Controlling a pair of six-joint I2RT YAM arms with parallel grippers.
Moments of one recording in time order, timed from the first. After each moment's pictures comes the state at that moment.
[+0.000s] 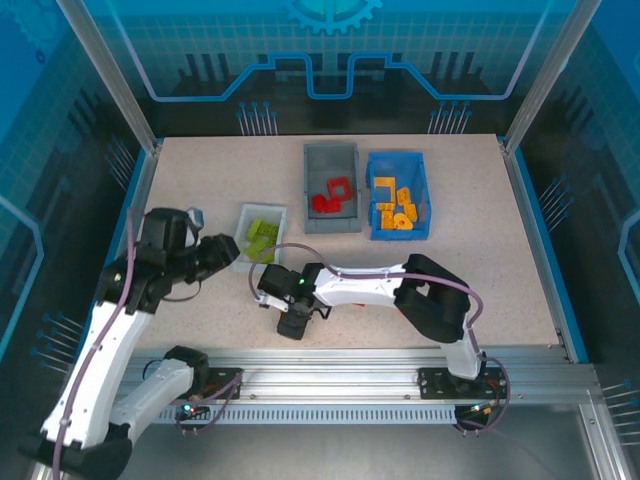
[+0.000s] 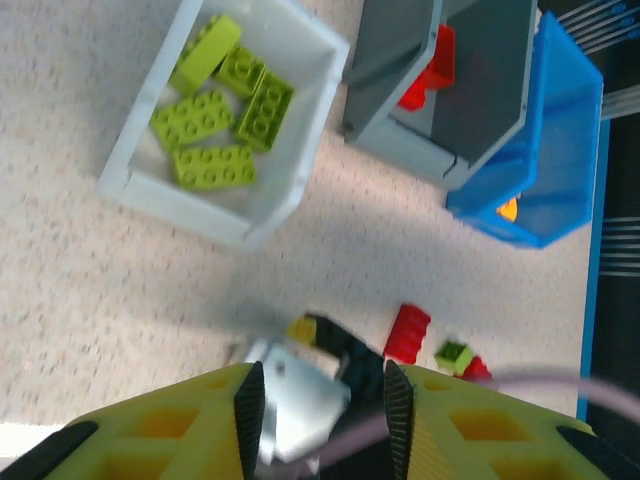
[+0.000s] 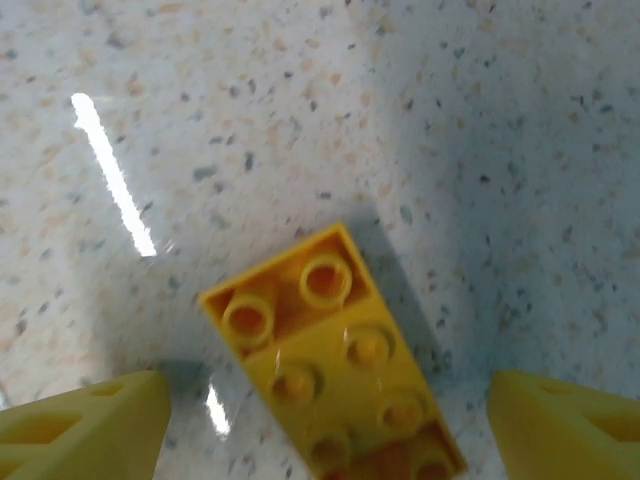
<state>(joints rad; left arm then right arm) -0.21 0.81 1.07 -1.08 0.23 -0.77 1.16 2.02 1.40 -0.70 0.06 -0.09</state>
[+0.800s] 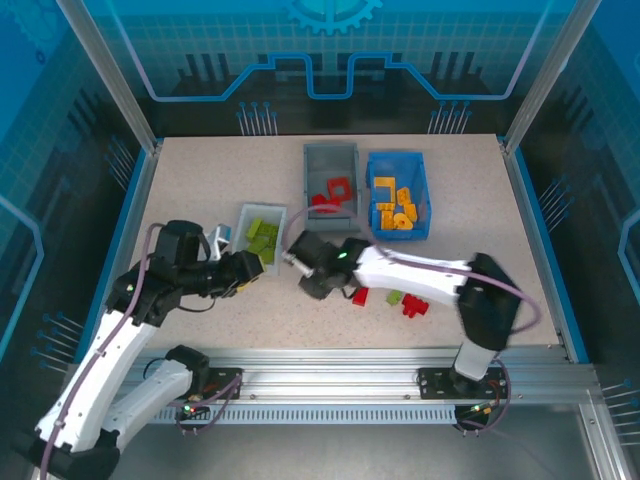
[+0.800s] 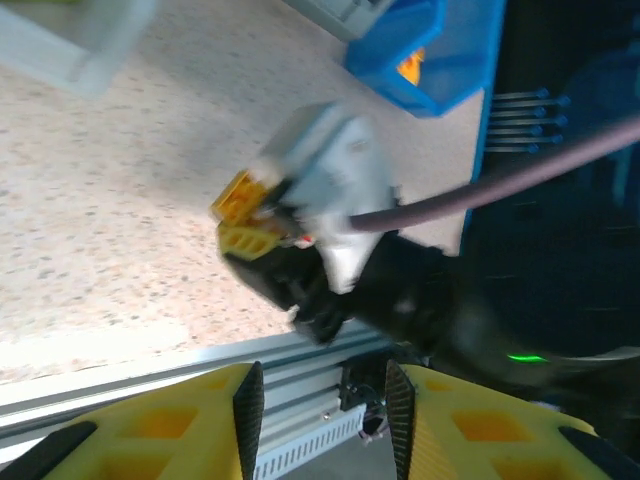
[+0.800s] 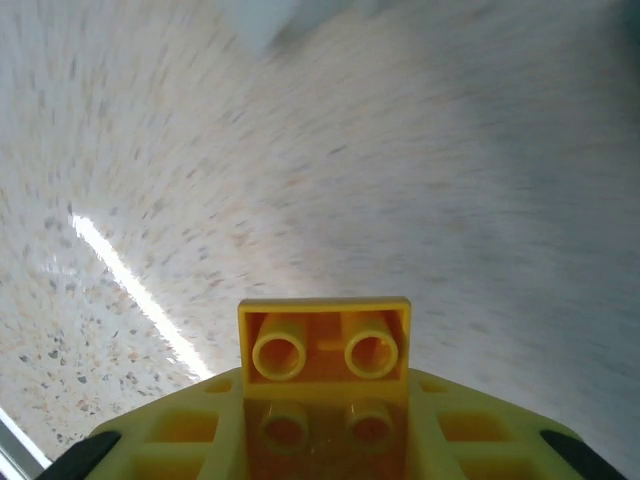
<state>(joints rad) -0.35 0.79 0.94 -0.91 0.51 -0.93 0.99 1.66 1.27 -0.72 0.15 0.14</state>
